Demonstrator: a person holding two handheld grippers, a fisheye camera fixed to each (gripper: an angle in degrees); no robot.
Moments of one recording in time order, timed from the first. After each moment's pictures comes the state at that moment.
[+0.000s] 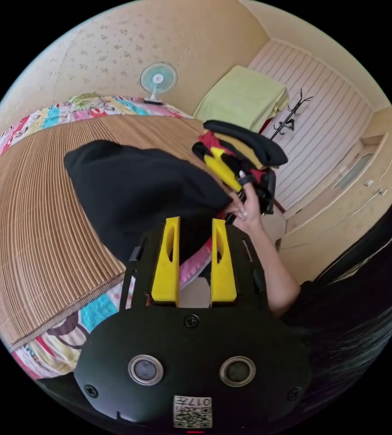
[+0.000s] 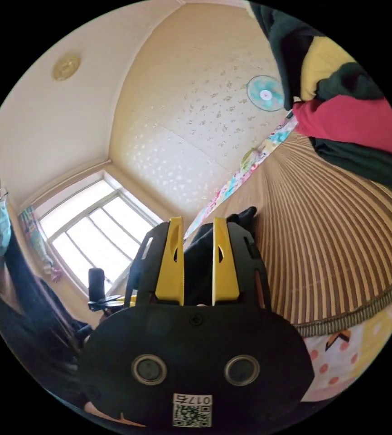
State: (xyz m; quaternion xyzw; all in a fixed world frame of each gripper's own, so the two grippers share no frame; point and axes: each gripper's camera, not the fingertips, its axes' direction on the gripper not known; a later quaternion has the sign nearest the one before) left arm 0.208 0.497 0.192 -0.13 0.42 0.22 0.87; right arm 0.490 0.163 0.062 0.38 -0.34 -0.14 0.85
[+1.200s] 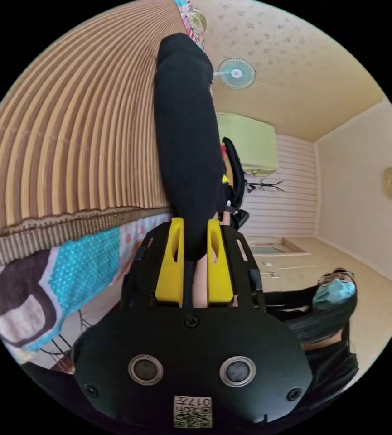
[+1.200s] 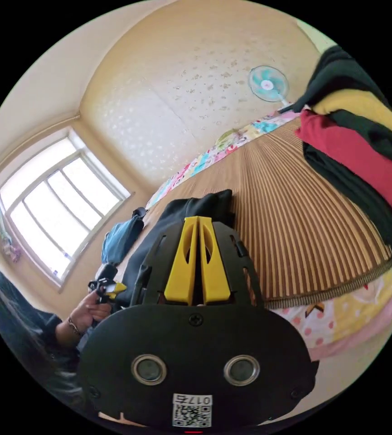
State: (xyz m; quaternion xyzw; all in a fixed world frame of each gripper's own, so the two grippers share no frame) left arm 0.013 0.389 0.324 -0.32 0.67 -0.12 0.66; right arm 0.496 0.115 0.059 0.34 -0.17 -0.08 0.92
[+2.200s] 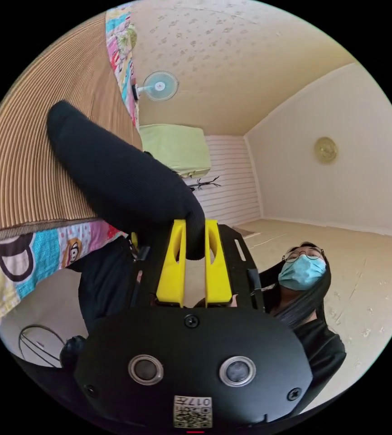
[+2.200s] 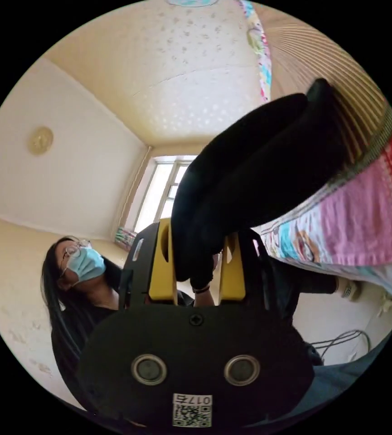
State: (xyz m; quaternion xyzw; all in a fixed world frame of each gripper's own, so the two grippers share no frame) left arm -0.149 0.282 0.095 -0.17 0.78 -0.10 0.59; right arm 0.510 0.152 0.112 0.09 -0.63 -0.10 0.77
